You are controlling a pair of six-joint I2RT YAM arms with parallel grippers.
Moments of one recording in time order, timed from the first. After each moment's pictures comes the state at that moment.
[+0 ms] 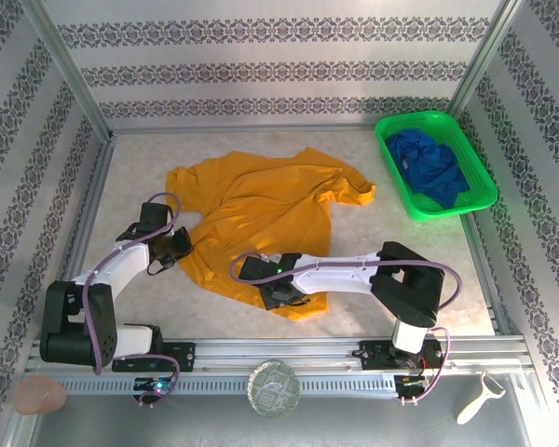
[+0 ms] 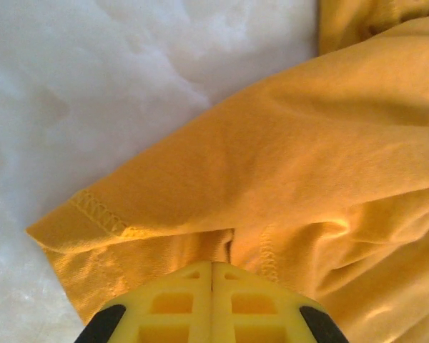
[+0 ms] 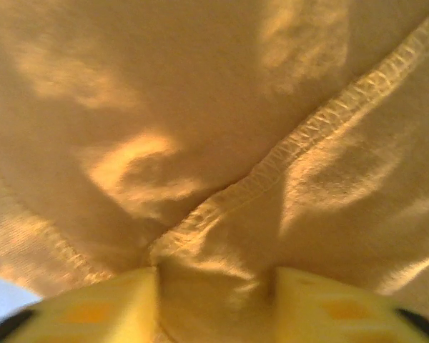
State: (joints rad) left arm -0.01 1.30 0.63 -0.41 0.24 -0.59; right arm 1.16 1.79 1.08 -0.73 0.14 0.84
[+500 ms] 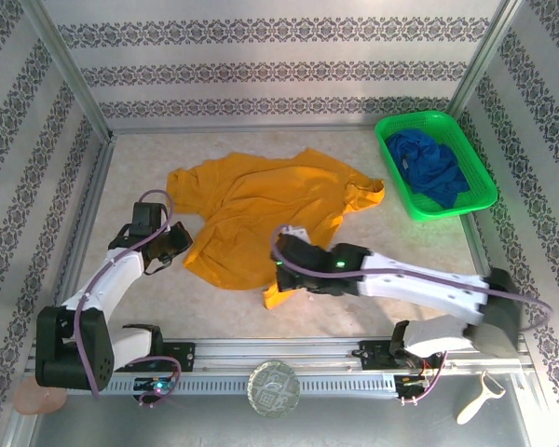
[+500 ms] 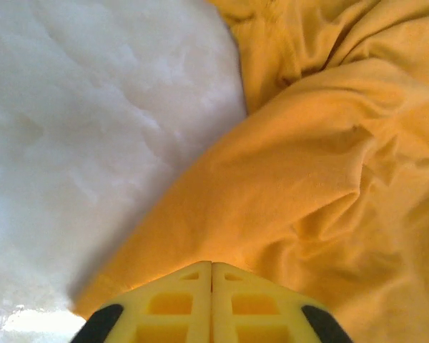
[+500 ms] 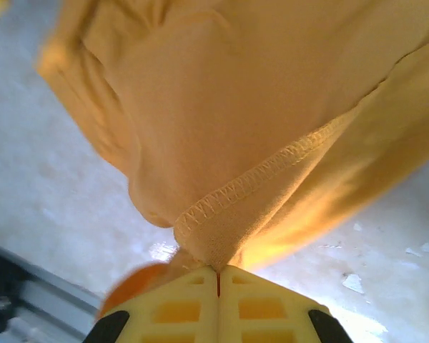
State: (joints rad) left arm 0.00 1.17 0.63 -0.43 0.28 -0.61; right arm 1.12 1.25 1.02 -0.76 0.19 0.88
